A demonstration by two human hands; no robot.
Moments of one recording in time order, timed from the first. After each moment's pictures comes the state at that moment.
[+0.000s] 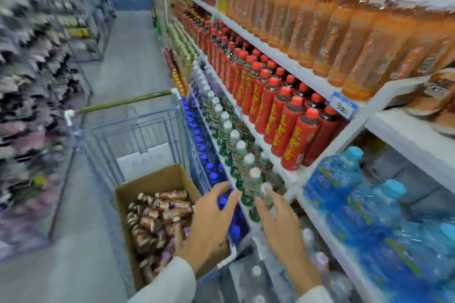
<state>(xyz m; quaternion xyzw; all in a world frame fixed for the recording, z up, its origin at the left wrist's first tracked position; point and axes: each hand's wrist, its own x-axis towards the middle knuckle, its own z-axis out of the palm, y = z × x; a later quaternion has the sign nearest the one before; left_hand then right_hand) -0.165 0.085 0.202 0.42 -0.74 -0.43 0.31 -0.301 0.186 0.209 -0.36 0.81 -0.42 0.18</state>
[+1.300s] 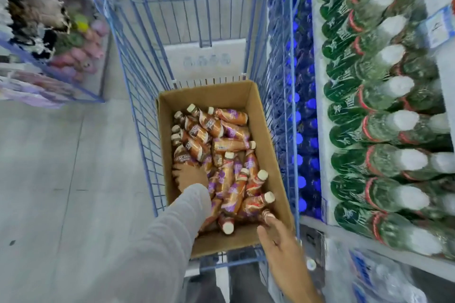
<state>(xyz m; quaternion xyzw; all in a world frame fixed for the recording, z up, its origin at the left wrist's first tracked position) -0.064 -0.141 -0.125 0.88 -0.31 -0.37 -0.06 -0.228 0.037 0.013 -0.26 0.80 -0.13 0.52</state>
